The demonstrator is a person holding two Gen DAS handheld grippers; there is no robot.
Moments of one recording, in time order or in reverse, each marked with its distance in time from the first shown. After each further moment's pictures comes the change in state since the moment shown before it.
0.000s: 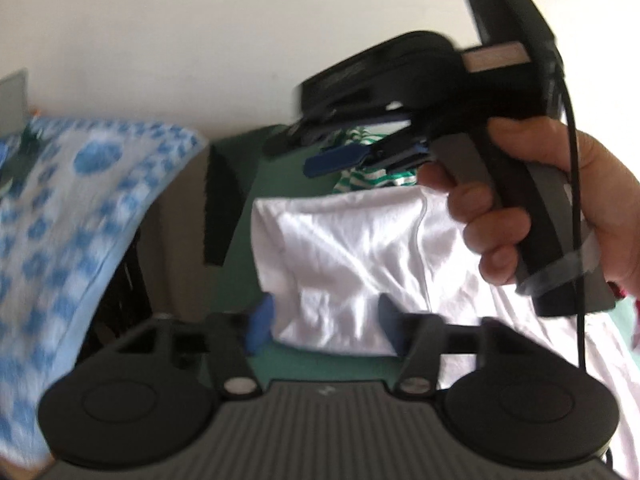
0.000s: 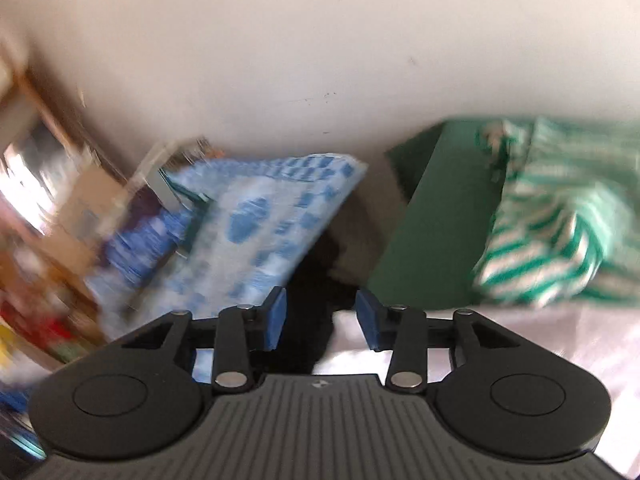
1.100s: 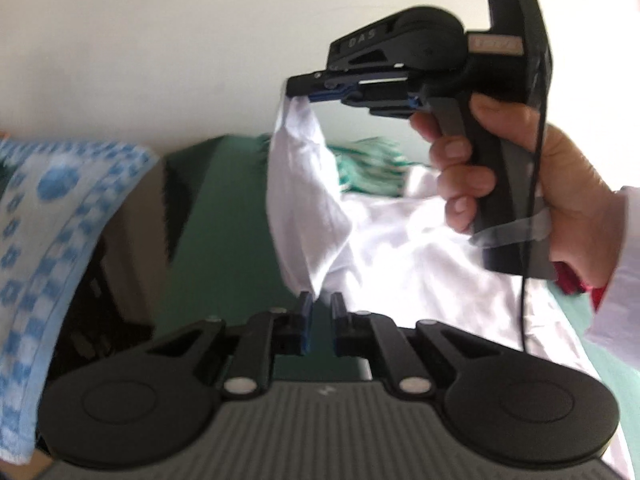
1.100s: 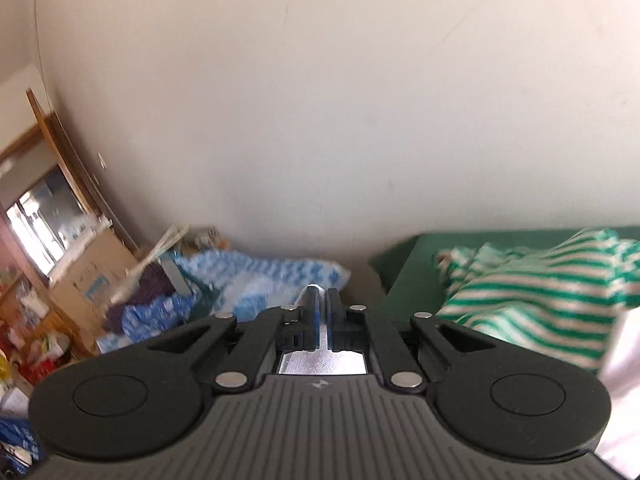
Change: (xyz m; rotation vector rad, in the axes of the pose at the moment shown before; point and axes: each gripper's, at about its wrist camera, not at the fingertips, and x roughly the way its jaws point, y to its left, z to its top) left arm -0.033 -0.056 0.021 0.037 -0.011 -0.096; right arm -0.087 -0.054 0.018 0.072 -0.322 0.085
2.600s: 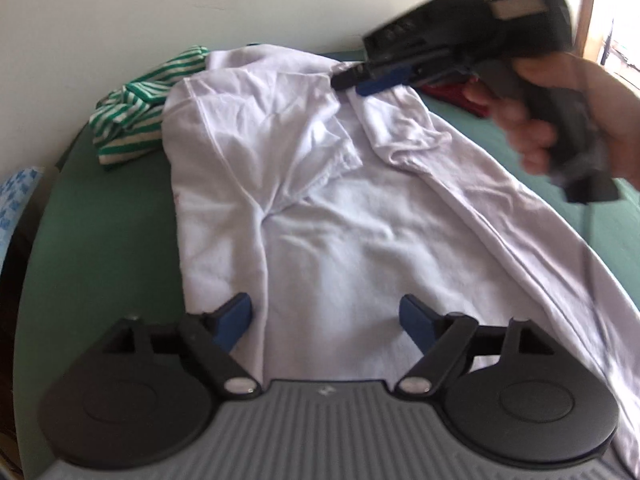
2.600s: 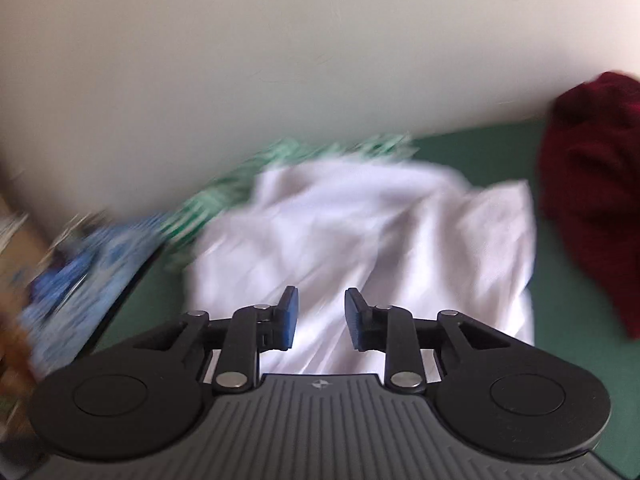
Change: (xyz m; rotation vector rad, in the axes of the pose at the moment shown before) left arm 0.031 -0.144 -0.102 0.363 0.230 -0.015; right arm -0.199 -0.119 -0.120 0.054 0.077 -0.306
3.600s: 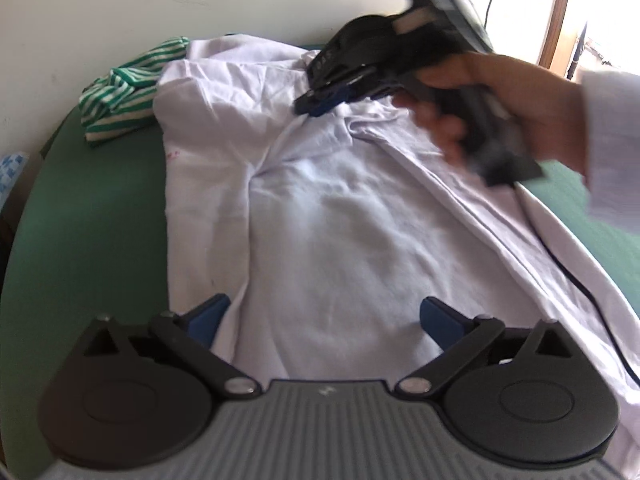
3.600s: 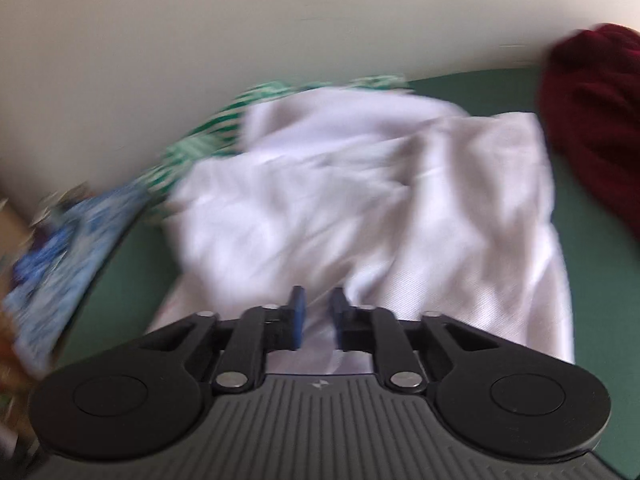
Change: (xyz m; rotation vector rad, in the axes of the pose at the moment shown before) left arm -0.030 -0.004 -0.029 -0.001 -0.005 -0.072; right arm 0.036 0.004 -0.003 0.068 0.040 -0.149
